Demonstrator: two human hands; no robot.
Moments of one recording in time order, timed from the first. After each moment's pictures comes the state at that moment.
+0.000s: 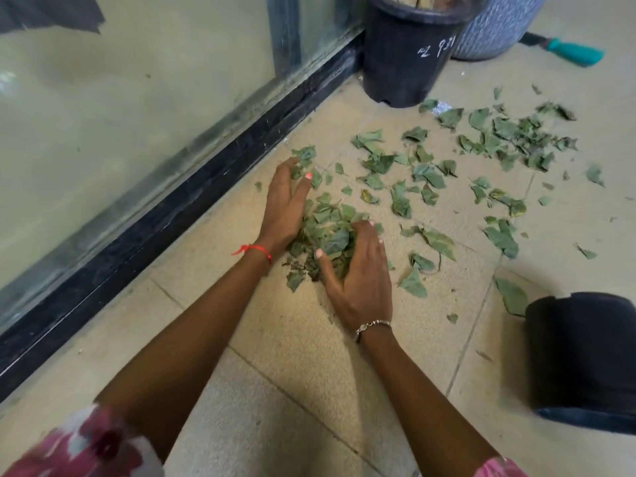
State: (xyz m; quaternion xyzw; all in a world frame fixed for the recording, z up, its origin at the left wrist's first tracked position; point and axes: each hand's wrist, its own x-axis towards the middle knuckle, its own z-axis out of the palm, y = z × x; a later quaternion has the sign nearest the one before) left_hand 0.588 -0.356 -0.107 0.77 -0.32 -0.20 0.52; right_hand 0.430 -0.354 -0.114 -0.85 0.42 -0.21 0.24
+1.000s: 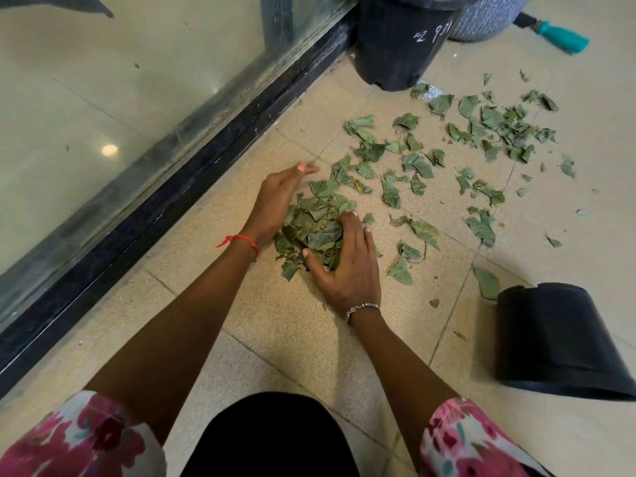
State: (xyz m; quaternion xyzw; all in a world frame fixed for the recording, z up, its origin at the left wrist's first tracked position) left_hand 0.597 -0.350 -0.095 0.65 -0.32 -0.39 0.57; right_hand 0.434 -0.358 -0.114 -0.87 0.40 -0.18 0.24
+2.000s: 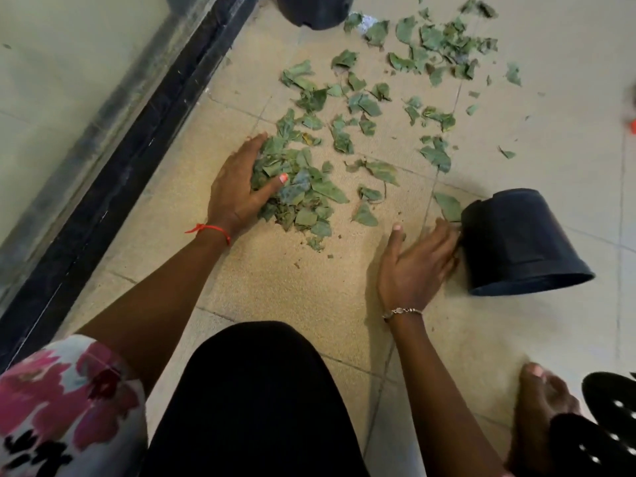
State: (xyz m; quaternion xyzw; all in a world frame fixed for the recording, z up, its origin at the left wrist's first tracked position) left_hand 0.581 -0.331 -0.116 0.76 -0.52 -0.18 0.35; right_hand 0.331 -0.339 -0.104 -0.60 0.74 -0.25 0.15
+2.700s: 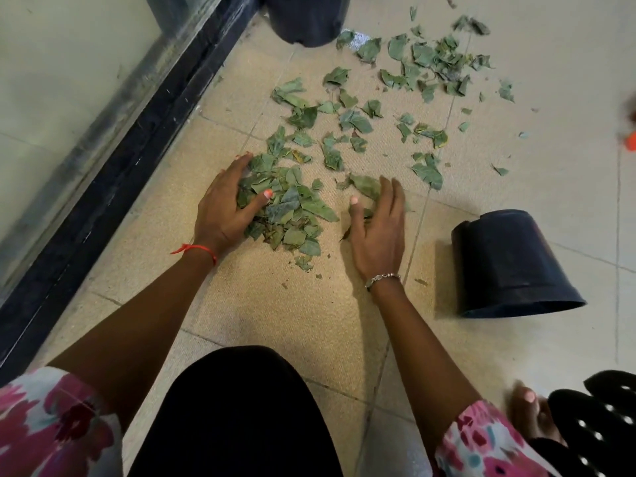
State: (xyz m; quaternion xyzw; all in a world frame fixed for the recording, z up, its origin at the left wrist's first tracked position) left_hand 0.581 -0.332 -0.117 0.77 -0.49 -0.19 0.35; right_hand 0.367 -0.398 -0.111 -0.72 0.62 -0.24 0.21
